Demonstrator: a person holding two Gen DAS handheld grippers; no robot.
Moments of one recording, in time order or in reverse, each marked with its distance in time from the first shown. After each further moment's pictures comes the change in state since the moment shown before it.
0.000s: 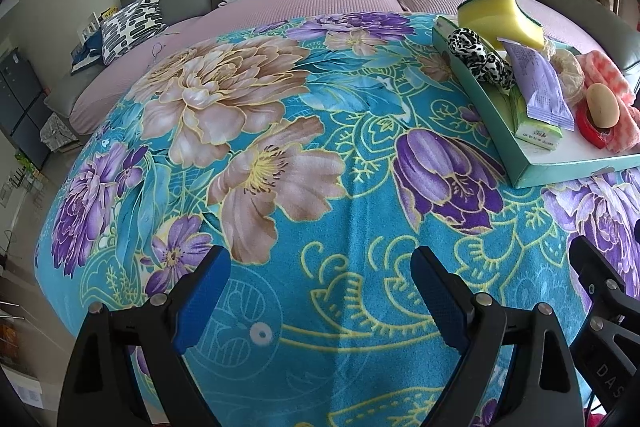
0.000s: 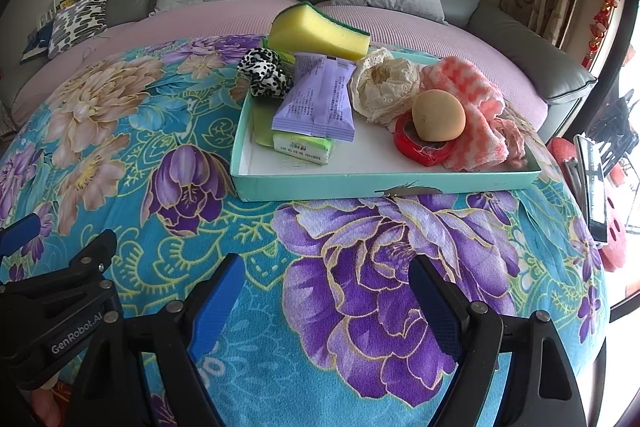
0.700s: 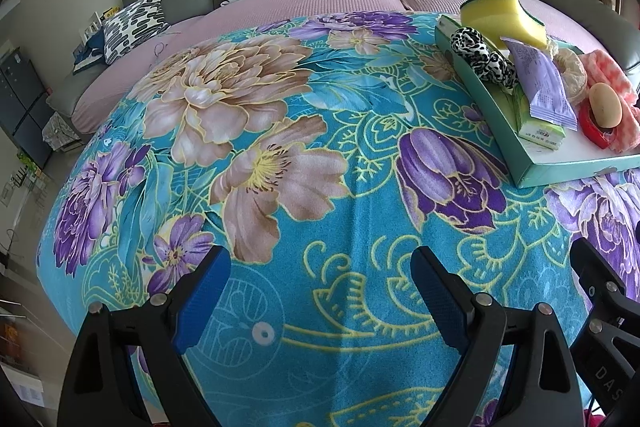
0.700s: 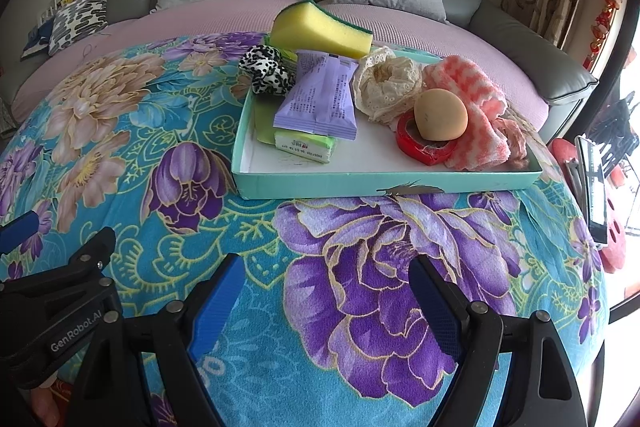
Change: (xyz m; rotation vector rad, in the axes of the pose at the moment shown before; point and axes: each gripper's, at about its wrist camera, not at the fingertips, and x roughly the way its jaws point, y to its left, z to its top) left arm 0.001 0.002 -0.001 -0.003 0.002 0.008; right arm 0.001 0.000 0.001 -0.011 0.007 0.002
